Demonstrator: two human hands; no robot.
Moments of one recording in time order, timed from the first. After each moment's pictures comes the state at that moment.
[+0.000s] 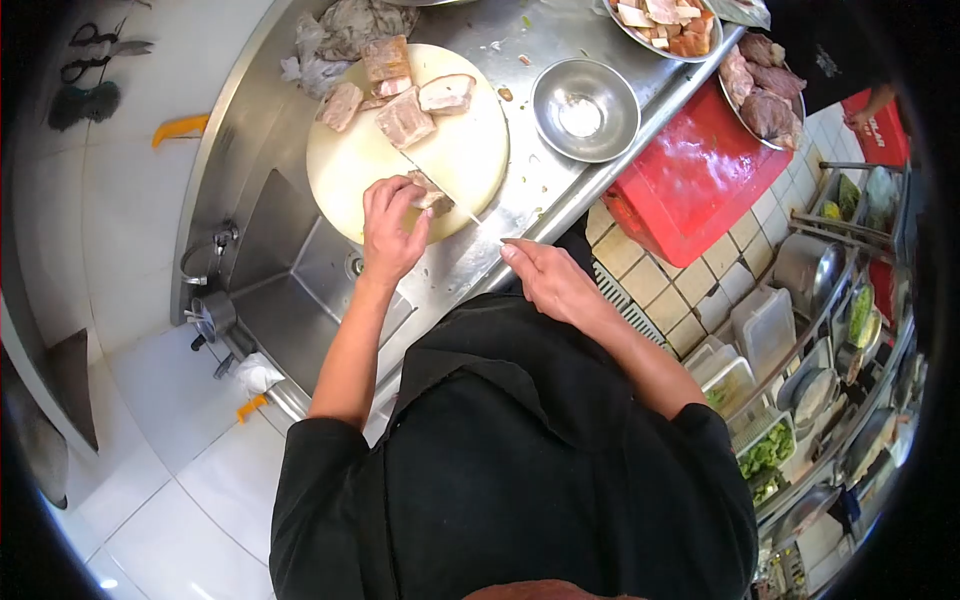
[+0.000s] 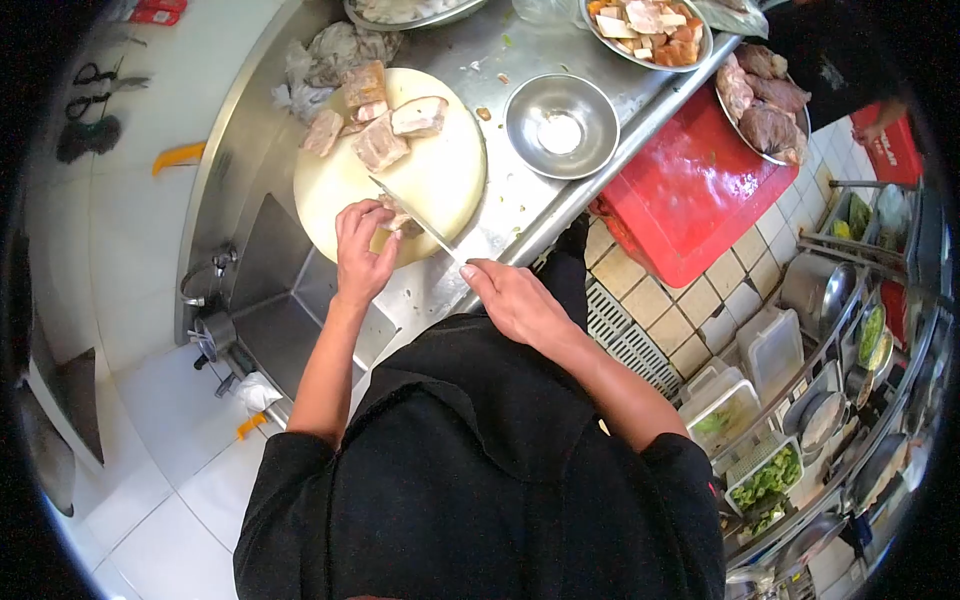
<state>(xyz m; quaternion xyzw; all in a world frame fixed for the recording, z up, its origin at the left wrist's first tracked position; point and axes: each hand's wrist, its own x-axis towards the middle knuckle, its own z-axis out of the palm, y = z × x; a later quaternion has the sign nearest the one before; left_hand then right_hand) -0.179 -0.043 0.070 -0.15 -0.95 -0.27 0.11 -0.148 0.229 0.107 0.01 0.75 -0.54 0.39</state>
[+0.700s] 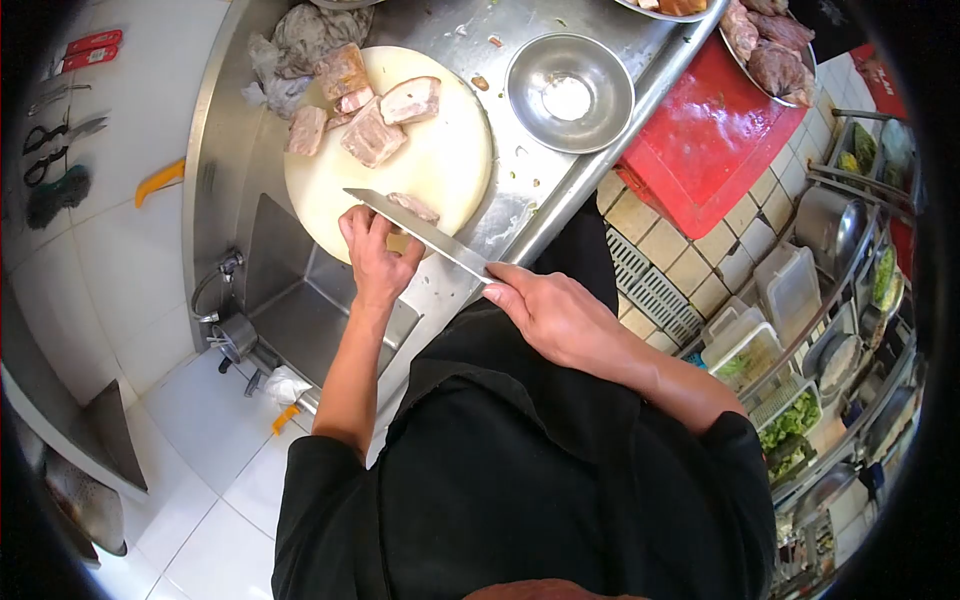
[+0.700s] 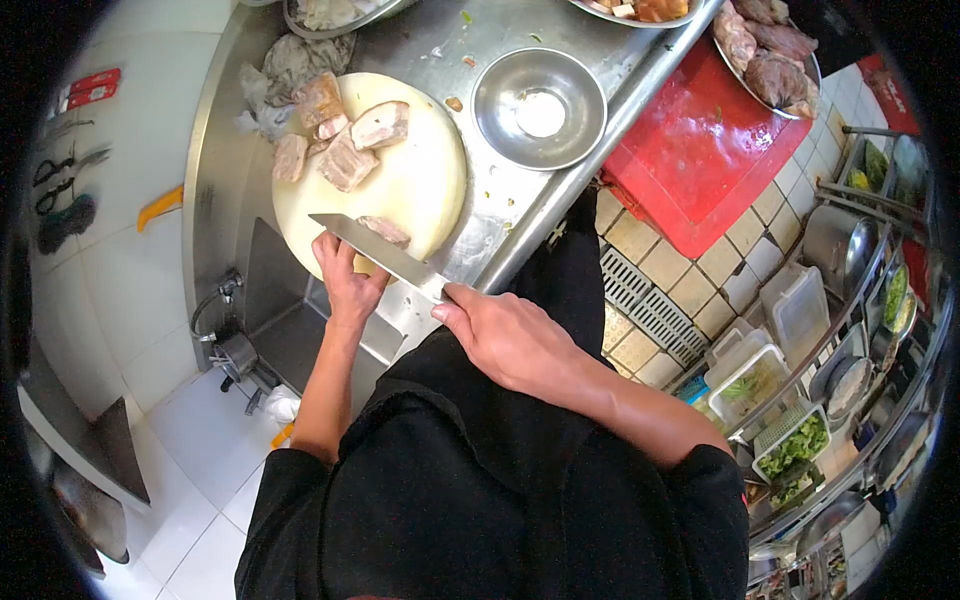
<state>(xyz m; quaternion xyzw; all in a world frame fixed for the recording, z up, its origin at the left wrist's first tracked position) -0.188 -0.034 0.066 -0.12 -0.97 -0.19 0.07 -0.159 0.248 0.144 -0.06 0.75 -0.55 0.36</state>
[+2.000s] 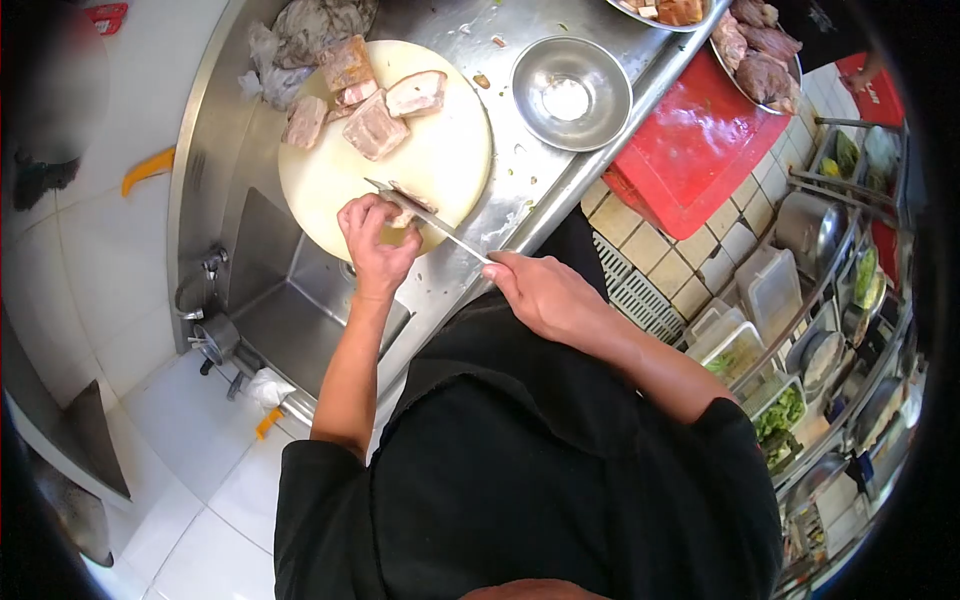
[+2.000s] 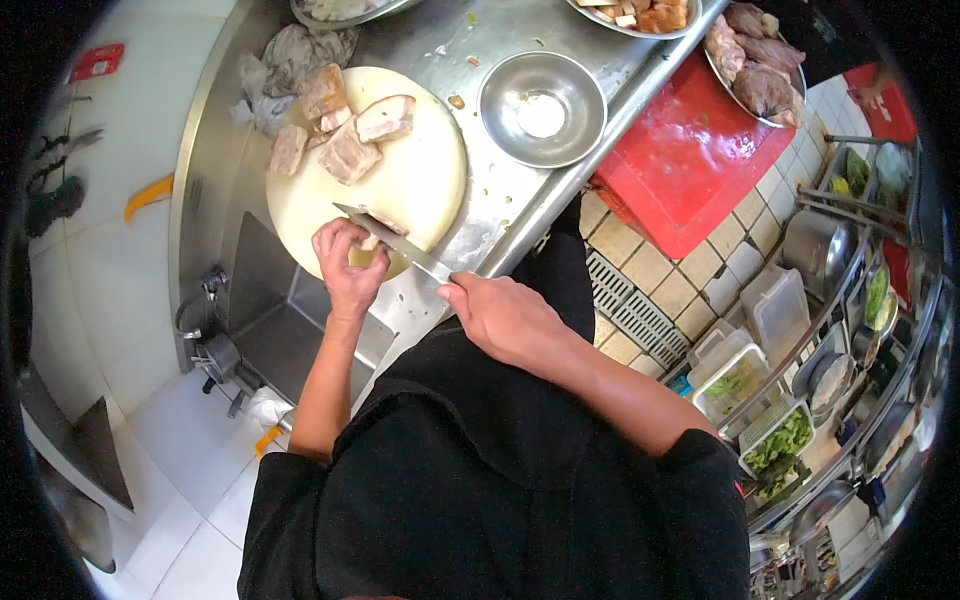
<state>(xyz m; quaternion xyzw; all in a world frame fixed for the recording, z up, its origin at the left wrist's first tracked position) -0.184 -0.047 0.047 -0.08 -0.95 -0.27 0.12 -0.162 0.224 0.129 -0.03 0.78 -0.48 0.40</state>
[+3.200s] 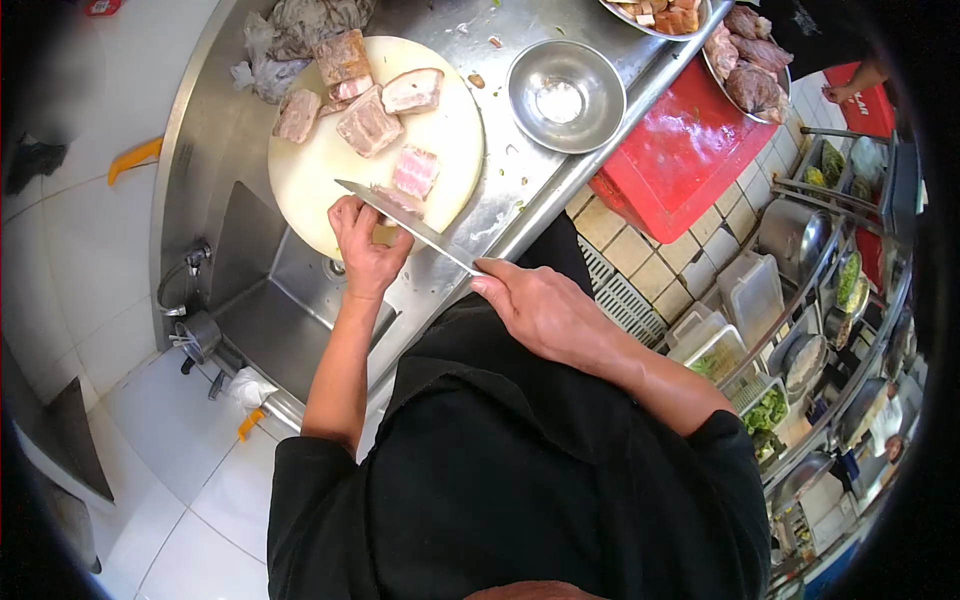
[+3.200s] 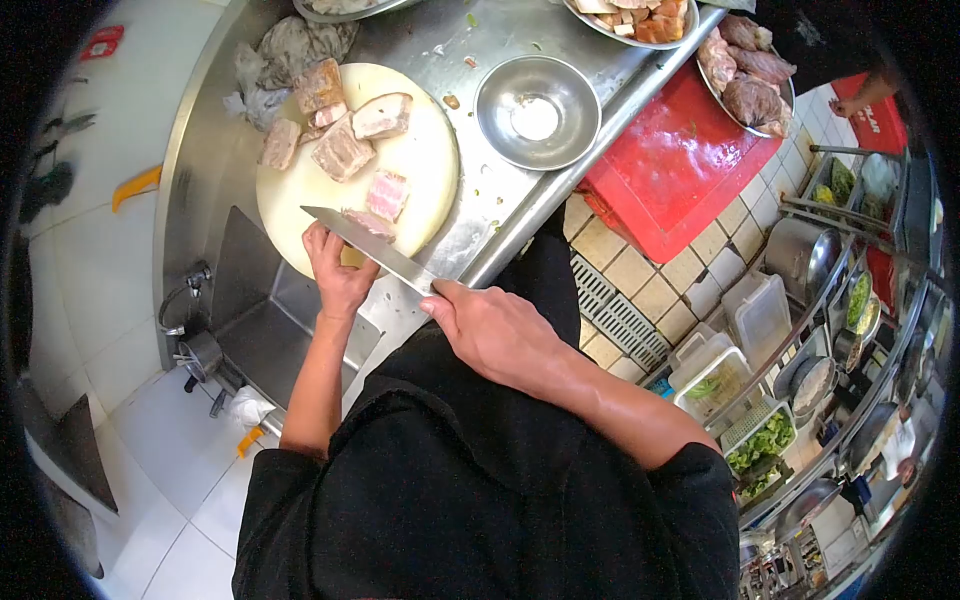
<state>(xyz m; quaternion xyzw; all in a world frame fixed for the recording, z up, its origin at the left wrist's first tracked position) -0.179 -0.050 0.043 -0.09 -0.95 -0.28 0.12 -0.159 0.227 0.161 -0.08 0.80 -0.48 0.35</state>
